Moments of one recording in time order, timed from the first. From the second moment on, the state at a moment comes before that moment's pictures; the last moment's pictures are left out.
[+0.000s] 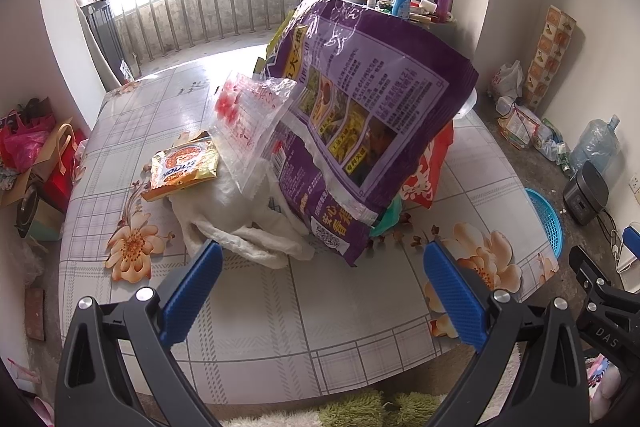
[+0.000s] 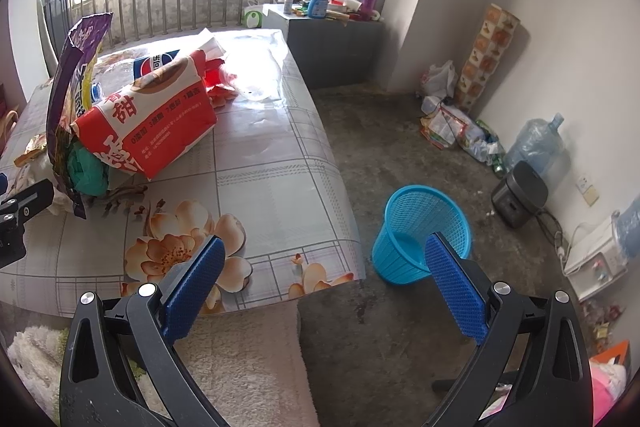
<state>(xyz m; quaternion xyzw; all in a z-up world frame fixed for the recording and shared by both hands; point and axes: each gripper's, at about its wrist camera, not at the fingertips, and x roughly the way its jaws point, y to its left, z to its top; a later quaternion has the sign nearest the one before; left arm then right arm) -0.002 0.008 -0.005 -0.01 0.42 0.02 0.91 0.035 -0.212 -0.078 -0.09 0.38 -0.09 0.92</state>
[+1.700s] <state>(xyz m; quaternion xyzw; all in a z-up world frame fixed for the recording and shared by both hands) 0.064 0.106 -0.009 -0.03 0.35 -0.15 0.92 0.140 -0.083 -0.001 -0.03 0.34 0.20 0.92</state>
